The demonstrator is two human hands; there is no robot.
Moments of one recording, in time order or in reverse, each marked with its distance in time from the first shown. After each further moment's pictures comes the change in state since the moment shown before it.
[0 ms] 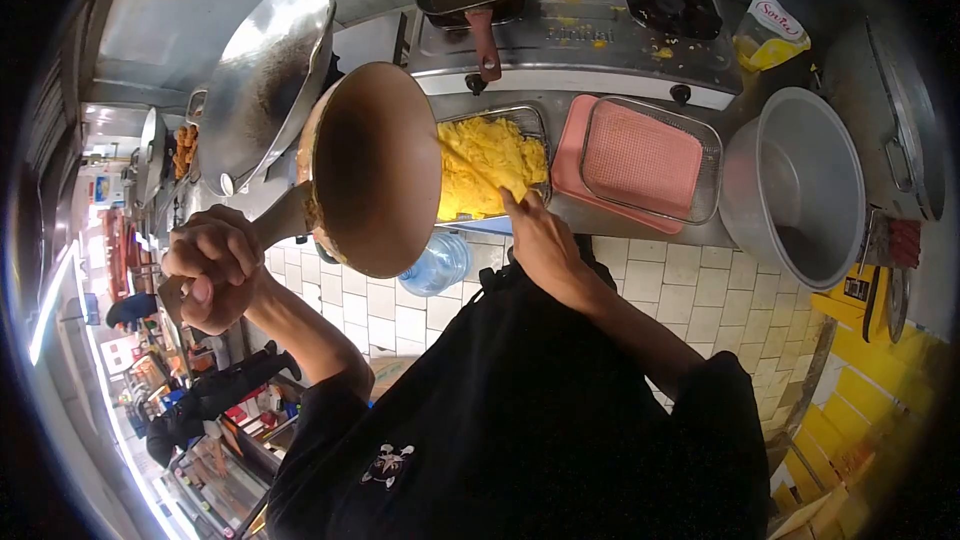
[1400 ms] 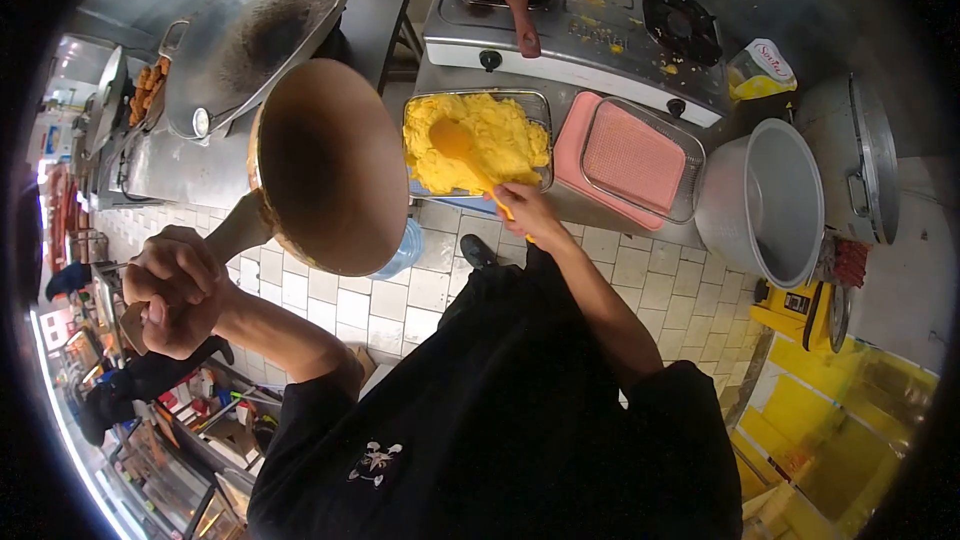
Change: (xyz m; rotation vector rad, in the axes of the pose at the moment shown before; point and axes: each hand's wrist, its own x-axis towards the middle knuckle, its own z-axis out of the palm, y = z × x) left_hand -0.087 0.058 -0.072 0.037 0.293 0.118; right_hand 0.019 0.025 0.066 1.016 -0.361 0.589
